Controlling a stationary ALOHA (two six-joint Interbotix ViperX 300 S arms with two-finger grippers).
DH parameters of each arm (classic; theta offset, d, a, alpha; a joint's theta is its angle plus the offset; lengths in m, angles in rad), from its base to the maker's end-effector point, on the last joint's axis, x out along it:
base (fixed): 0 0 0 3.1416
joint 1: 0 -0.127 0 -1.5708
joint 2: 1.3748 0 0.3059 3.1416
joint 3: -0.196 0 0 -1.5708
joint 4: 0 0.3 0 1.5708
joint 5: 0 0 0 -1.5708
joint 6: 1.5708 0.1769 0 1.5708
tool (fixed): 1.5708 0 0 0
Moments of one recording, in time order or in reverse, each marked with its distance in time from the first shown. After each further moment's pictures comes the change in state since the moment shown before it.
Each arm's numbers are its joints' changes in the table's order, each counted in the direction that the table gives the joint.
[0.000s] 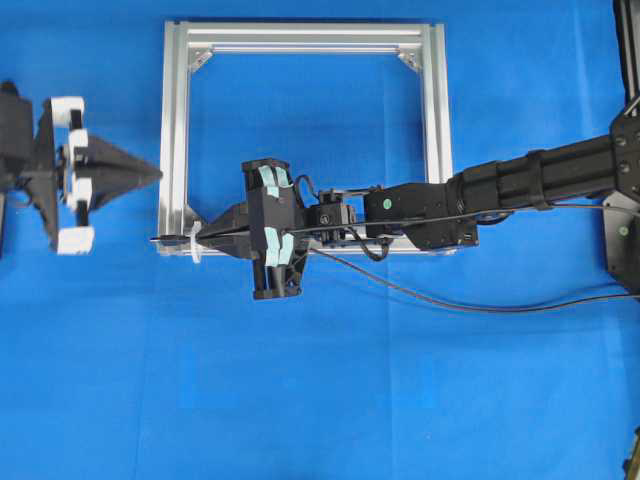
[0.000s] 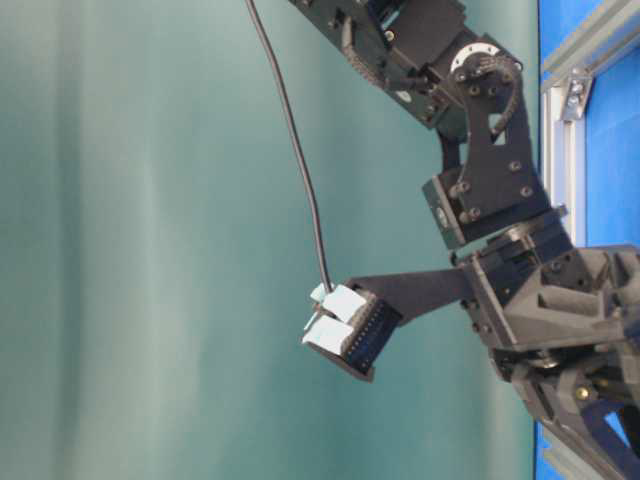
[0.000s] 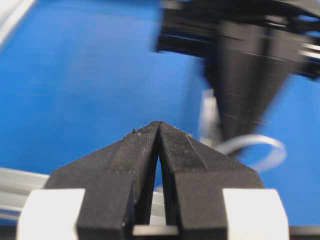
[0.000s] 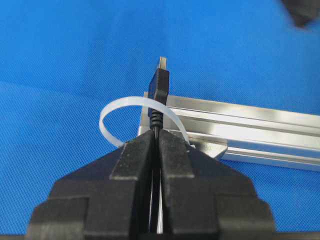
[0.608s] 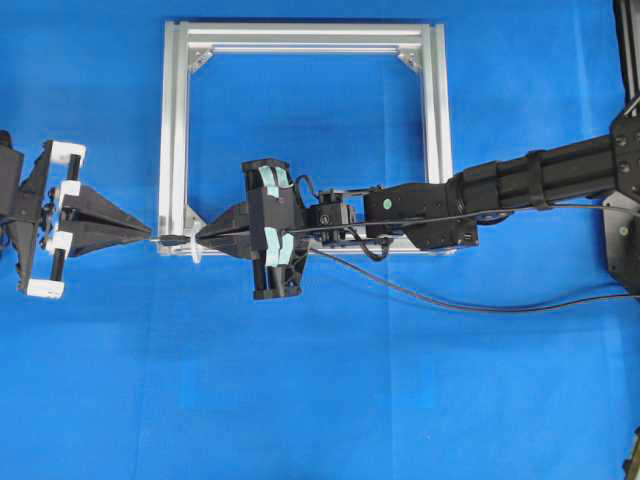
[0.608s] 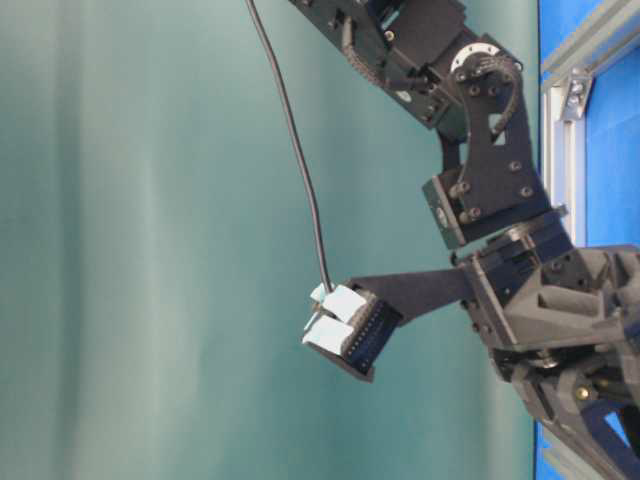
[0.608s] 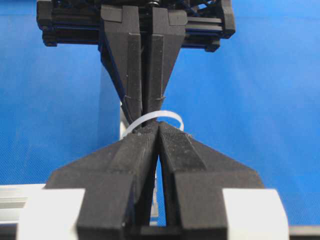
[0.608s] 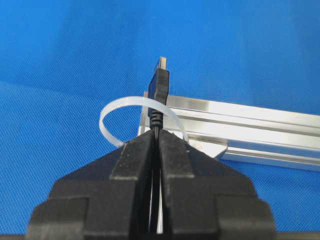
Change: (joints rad) left arm 0.158 0.063 0.009 0.002 0.074 0.009; right arm 0.000 0.000 0.002 0.000 0.000 0.000
